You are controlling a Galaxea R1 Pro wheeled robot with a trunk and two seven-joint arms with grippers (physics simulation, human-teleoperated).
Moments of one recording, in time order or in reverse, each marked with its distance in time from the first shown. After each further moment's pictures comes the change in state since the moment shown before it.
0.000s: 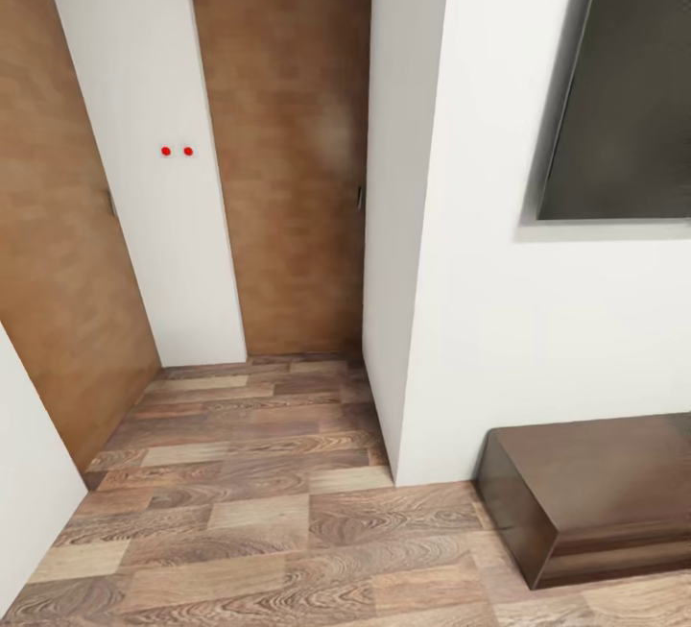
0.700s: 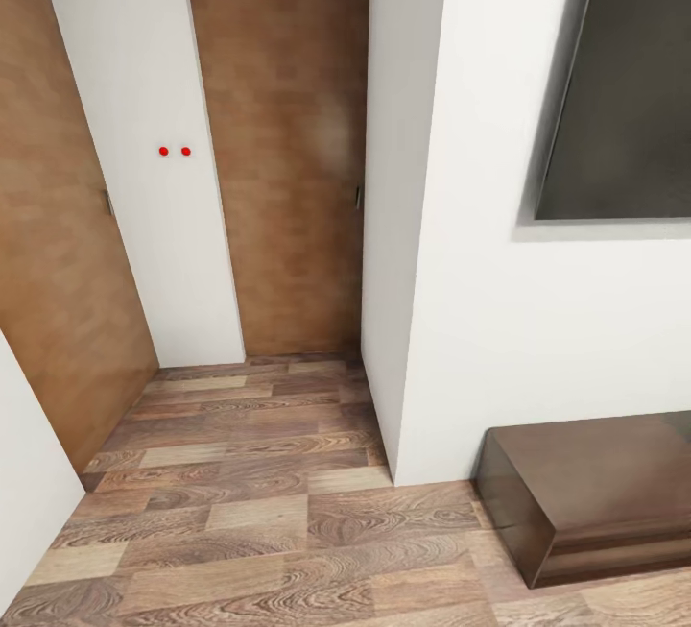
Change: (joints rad) left arm 0.000 -0.001 0.002 0.000 0.000 -0.033 0.000; right arm -0.106 0.027 0.000 -0.189 -0.001 0.020 -0.028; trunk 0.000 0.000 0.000
